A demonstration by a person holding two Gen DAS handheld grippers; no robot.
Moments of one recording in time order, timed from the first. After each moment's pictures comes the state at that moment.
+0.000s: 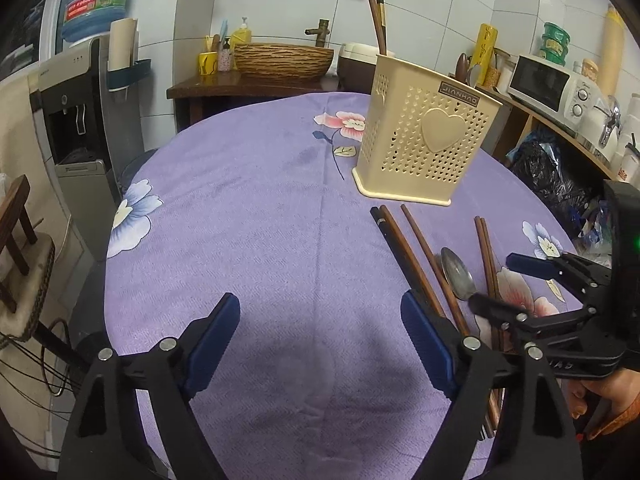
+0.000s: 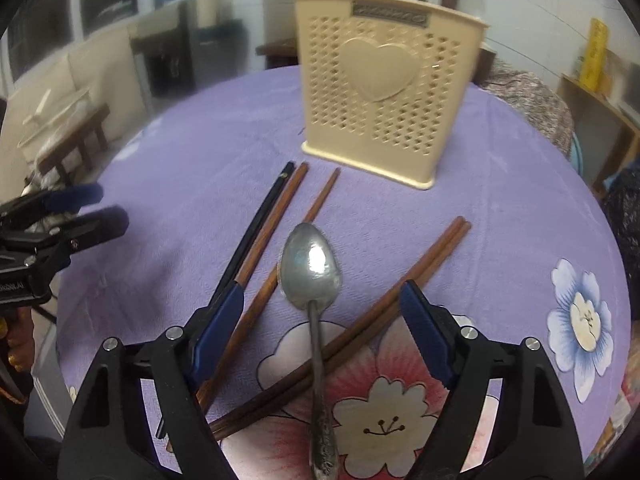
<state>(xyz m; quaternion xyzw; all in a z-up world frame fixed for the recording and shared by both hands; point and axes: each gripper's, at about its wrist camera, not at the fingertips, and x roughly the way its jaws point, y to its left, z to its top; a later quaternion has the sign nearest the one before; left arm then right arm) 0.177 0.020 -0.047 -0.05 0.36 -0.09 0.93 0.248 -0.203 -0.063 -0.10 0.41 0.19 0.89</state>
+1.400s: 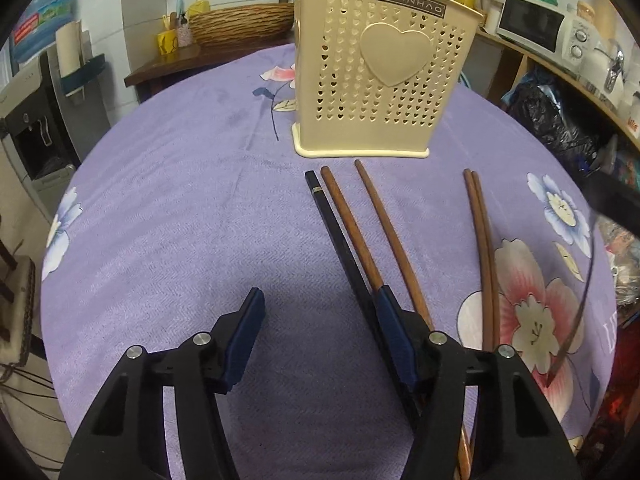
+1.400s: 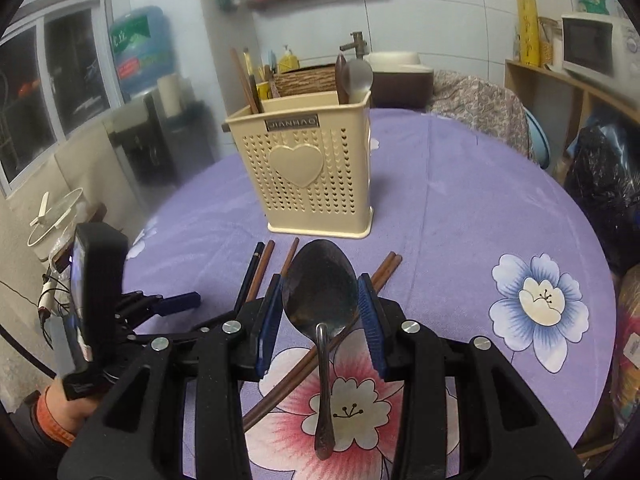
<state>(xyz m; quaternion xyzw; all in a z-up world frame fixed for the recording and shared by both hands) 0.221 -0.058 -0.074 0.02 0.43 -0.10 0.89 0.221 -0.260 0.001 0.03 0.33 0.14 0.93</state>
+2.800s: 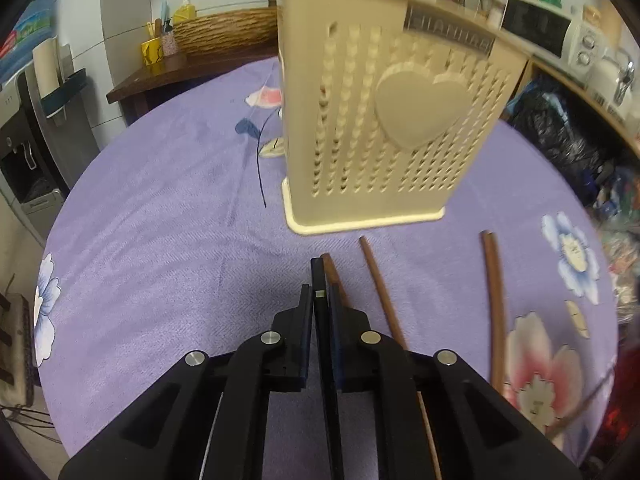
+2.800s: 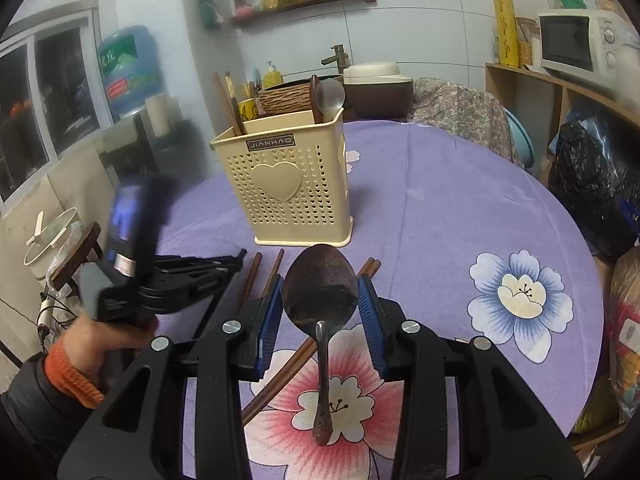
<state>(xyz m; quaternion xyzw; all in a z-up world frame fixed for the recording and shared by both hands) 0.271 -0.065 -0.046 0.01 0.43 -0.13 0.89 0.212 -0.283 0.009 0.05 0.32 0.12 0.94</state>
